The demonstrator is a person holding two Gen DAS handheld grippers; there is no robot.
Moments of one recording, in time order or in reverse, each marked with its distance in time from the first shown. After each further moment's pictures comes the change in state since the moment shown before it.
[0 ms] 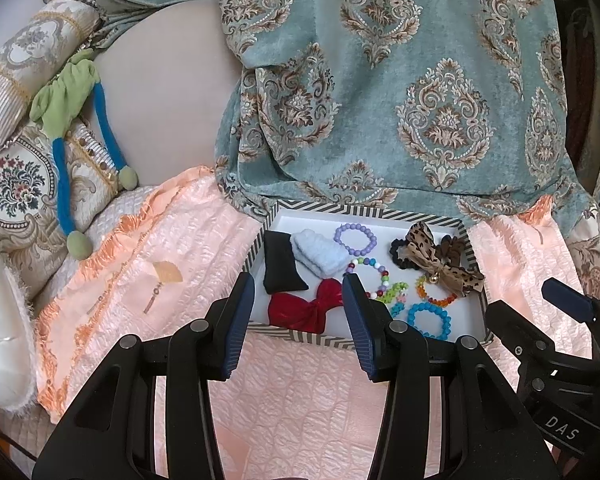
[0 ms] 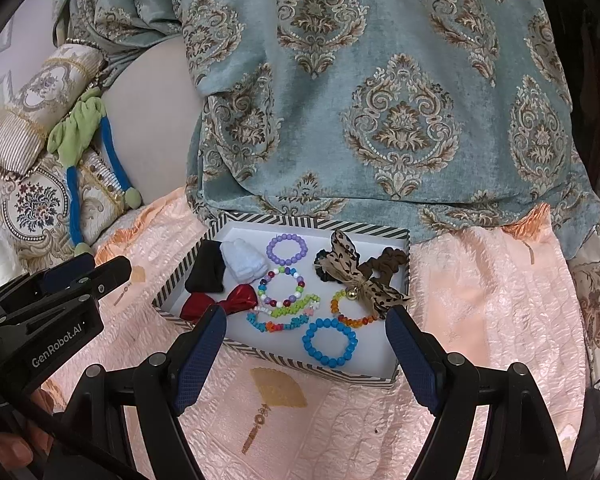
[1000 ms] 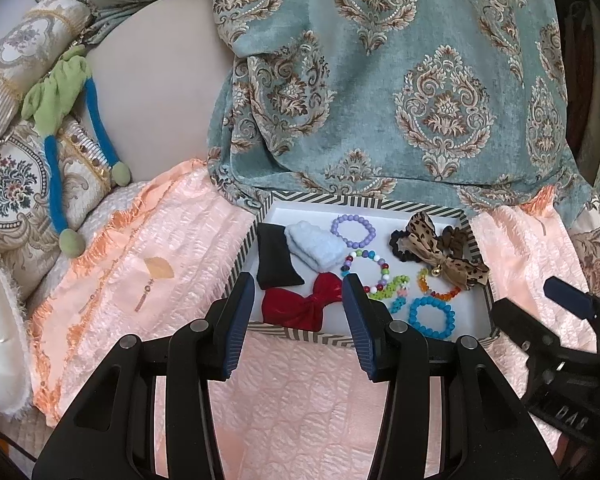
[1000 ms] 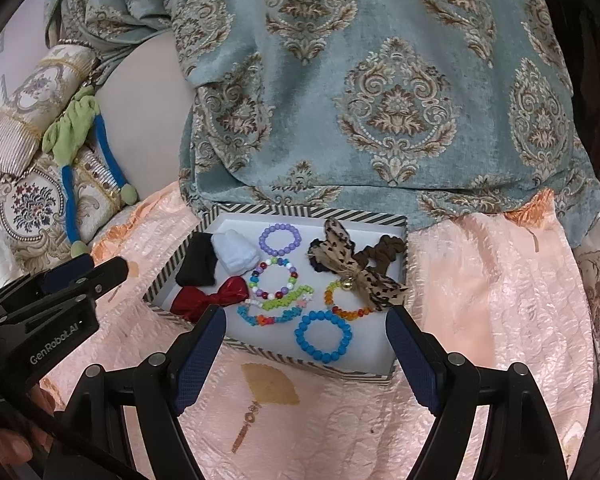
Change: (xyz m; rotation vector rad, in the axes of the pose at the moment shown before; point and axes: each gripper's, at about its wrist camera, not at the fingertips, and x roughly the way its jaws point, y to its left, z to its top) left arm 0.017 -0.005 -0.003 0.014 0.024 -0.006; right arm 0.014 -0.017 -0.005 0.029 0.023 0.004
